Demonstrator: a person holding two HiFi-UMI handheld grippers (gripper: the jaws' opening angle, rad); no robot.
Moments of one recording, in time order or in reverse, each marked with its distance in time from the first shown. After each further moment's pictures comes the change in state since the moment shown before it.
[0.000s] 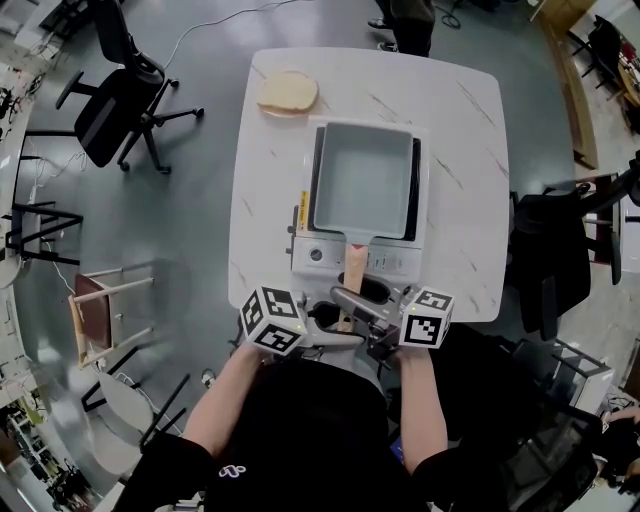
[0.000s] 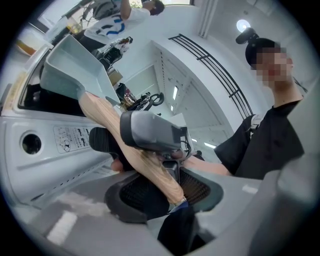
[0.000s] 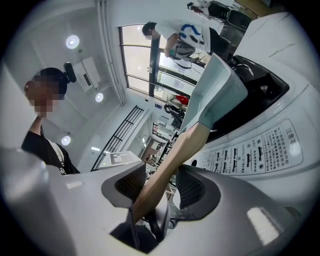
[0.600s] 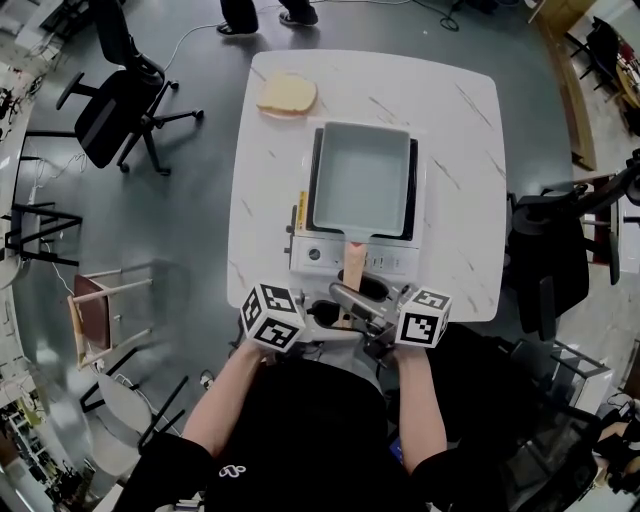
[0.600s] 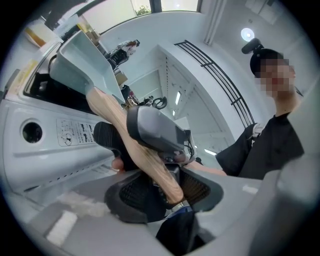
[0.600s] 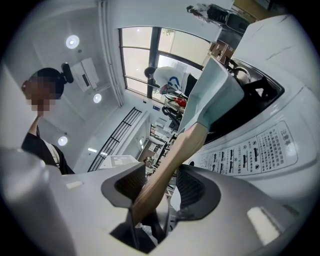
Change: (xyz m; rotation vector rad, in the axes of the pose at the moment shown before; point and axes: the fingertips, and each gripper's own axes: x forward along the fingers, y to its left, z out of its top) left arm 0.002 0.002 0.001 -0.062 -0.054 -0.008; right arm -0.002 -0.002 0.002 -0.003 -0.027 -0.033
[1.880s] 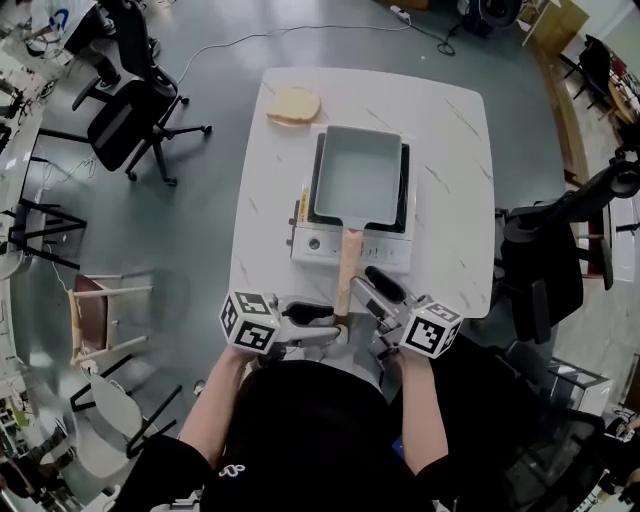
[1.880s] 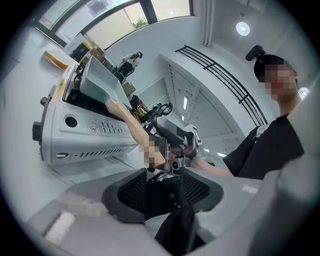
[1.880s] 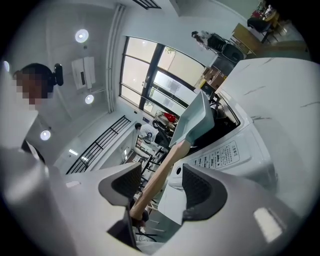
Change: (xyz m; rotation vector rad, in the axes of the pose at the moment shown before) left arm -0.033 -0.013 -0.031 0.014 -0.088 0.156; right arm -0.056 0.004 0.006 -0.070 -0.179 -0.185
